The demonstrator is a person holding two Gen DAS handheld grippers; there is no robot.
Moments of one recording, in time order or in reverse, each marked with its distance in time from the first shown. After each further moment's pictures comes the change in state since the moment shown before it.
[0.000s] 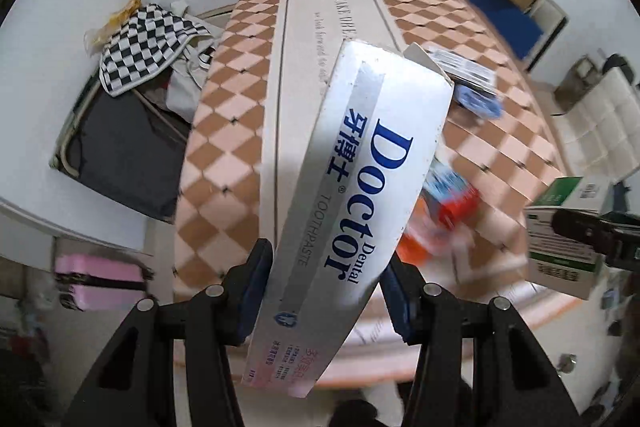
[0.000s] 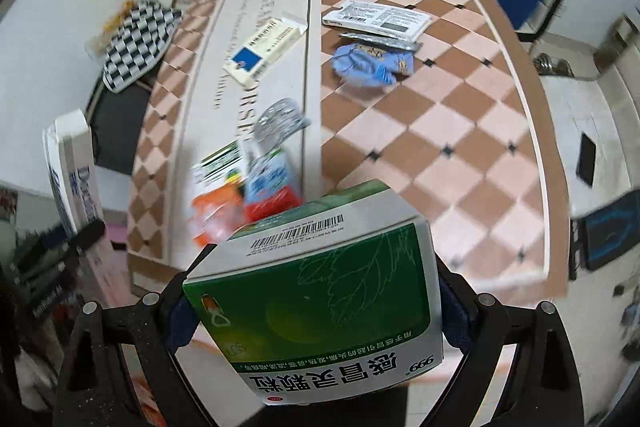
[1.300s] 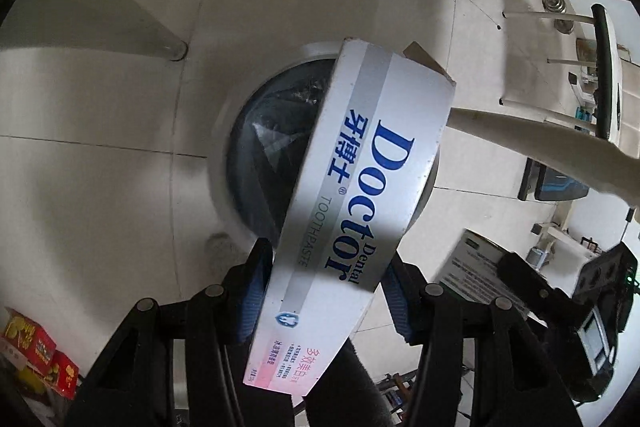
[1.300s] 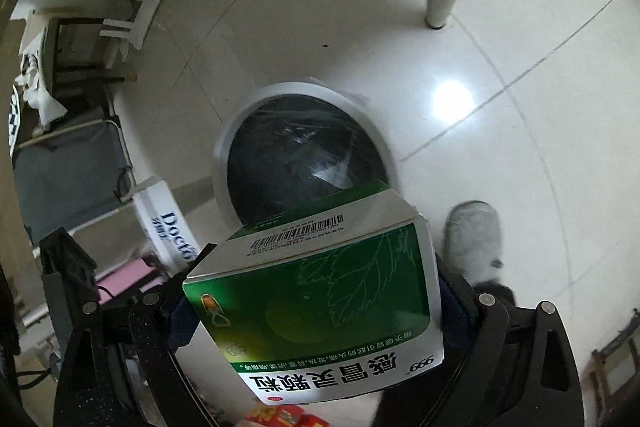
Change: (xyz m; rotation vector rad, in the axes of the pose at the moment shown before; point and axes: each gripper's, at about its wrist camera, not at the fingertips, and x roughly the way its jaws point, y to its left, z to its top) left arm 0.482 -0.025 -0.272 -0.303 0.696 -0.353; right arm 0.422 -0.158 -0.343 0.634 0.288 0.081
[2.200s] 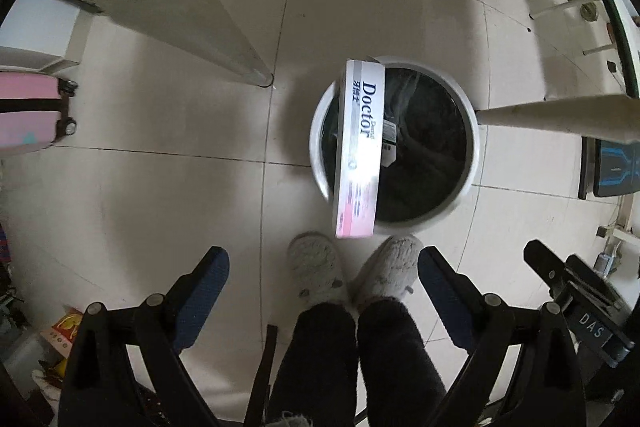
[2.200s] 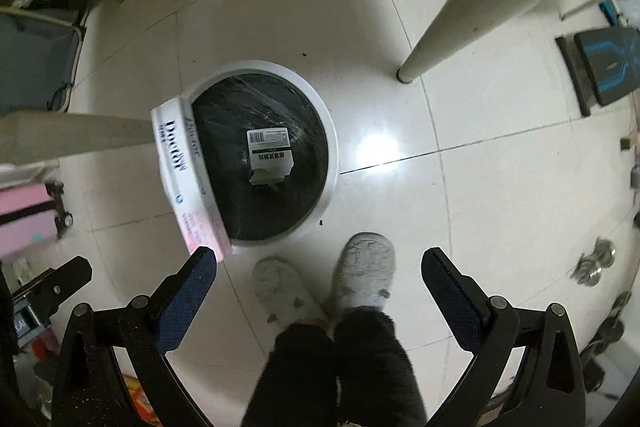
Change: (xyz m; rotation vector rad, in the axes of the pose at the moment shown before) left arm -0.088 0.007 -0.099 0.059 -0.170 0.324; right arm -0.039 0.052 -0.042 -0.377 -0.066 -0.407
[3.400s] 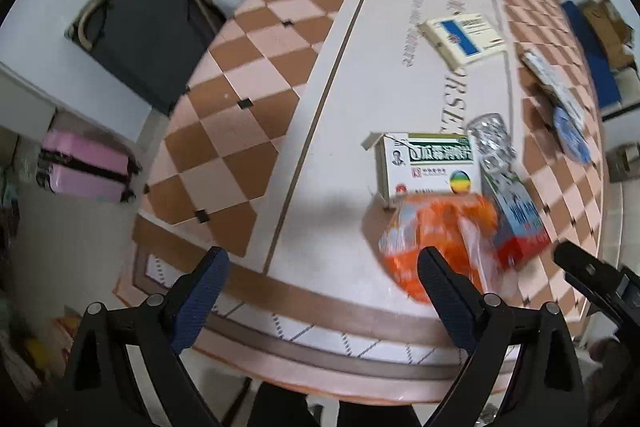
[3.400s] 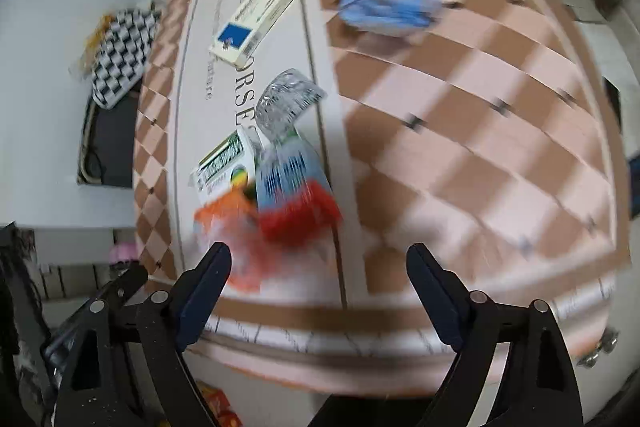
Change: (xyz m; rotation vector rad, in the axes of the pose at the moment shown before) left arm -0.362 -0.021 0.172 -0.235 -0.324 0.007; right arm -0.409 0.087 0.244 -0.111 -0.161 0.319
